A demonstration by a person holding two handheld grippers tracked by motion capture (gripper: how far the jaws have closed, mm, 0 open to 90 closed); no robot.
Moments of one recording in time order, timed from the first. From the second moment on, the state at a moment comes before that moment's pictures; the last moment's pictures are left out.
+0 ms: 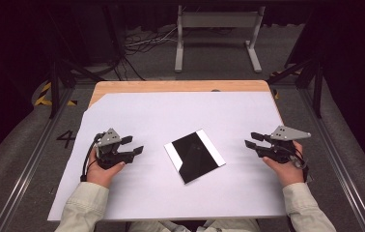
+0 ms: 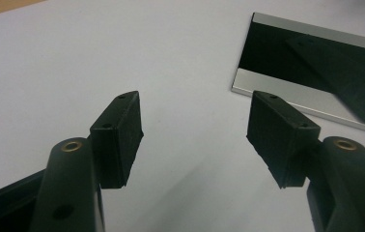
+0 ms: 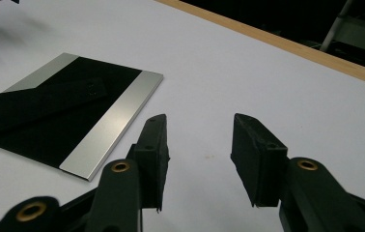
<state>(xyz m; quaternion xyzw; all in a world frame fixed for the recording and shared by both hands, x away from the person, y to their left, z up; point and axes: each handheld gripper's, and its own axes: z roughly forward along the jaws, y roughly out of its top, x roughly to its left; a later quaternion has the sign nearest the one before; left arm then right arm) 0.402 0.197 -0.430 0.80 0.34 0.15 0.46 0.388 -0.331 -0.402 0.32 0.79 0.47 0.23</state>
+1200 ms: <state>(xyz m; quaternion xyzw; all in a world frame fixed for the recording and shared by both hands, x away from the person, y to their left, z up) 0.450 0.121 -0.427 0.84 0.36 0.07 0.40 0.377 -0.331 -0.394 0.33 0.80 0.46 0.21</state>
